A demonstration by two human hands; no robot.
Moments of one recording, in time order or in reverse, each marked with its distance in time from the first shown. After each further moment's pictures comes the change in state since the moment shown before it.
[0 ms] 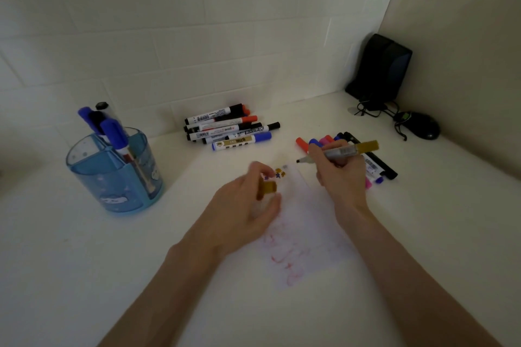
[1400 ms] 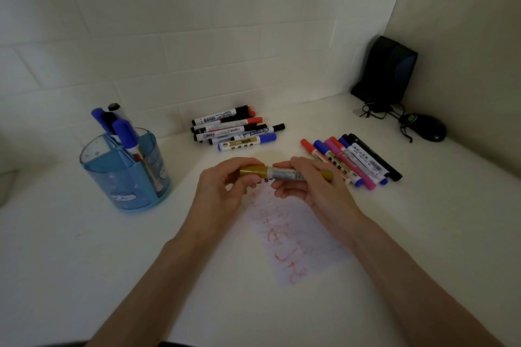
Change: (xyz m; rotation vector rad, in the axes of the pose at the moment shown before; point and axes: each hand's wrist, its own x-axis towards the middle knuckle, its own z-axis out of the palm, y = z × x) left_hand 0.004 -0.017 -0.015 -0.367 0.321 -0.056; right_hand -0.034 -0.014 0.005 0.271 -0.636 0.159
